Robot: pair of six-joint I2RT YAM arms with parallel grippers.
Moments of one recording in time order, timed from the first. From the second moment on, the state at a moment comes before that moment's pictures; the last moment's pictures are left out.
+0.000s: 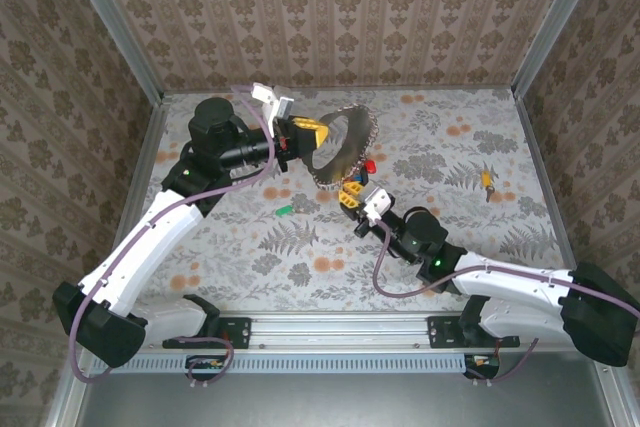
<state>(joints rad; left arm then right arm) -0.59 1.19 1.22 -0.08 0.74 -0.26 0.92 1.08 0.43 0.76 0.21 -0.23</state>
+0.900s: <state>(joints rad) -0.56 1.20 1.14 0.09 0.76 -0.24 0.87 1.04 0.38 0.76 0.08 -0.37</state>
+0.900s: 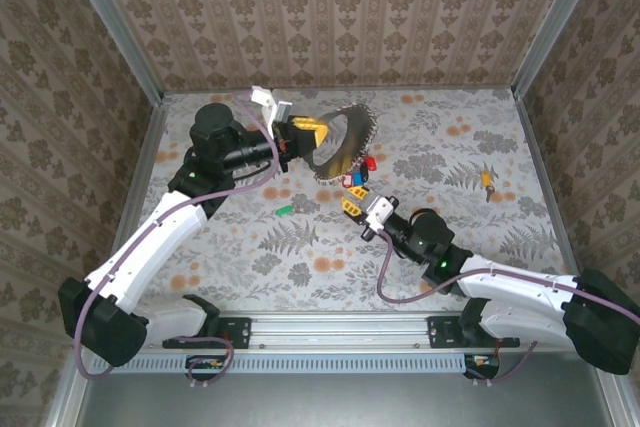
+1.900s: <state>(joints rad) -0.55 1.20 1.14 0.14 0.76 -0.30 0.85 1.13 0.48 0.76 0.10 -0.43</state>
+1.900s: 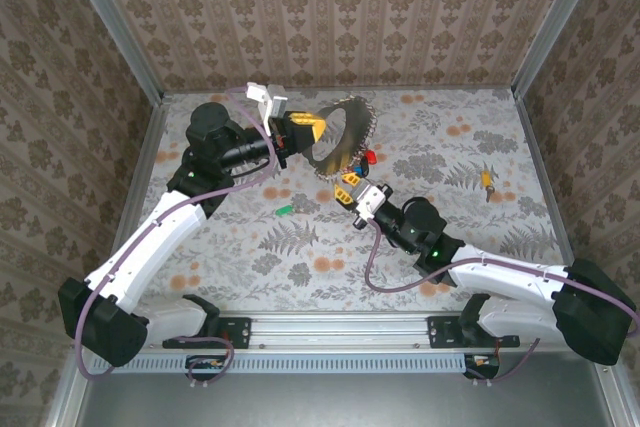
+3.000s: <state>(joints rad) -0.56 1.18 1.14 0.14 0.74 -0.31 0.84 1.19 0.50 0.85 0.12 -0.46</state>
